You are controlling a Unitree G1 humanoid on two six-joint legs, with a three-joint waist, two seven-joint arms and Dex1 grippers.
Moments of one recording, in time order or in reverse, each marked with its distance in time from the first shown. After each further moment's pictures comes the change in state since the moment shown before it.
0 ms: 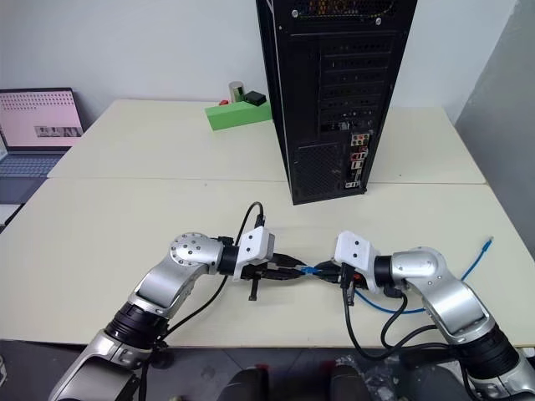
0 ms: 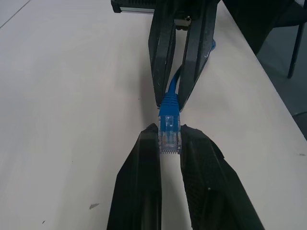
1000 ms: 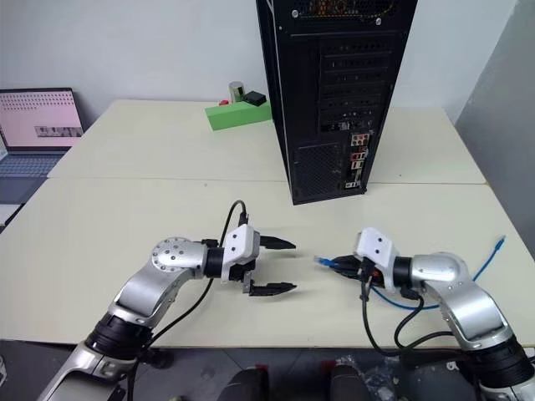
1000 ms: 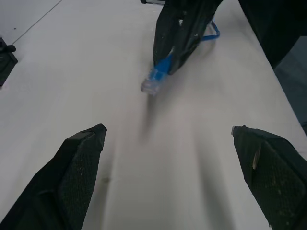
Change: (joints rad) left arm 0.047 0.042 0.031 -0.065 -0.041 0.032 0.058; right arm 0.066 -0.001 -0.095 0.010 0.046 -0.014 -0.019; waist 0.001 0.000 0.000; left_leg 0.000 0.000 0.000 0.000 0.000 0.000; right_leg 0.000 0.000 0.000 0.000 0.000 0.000
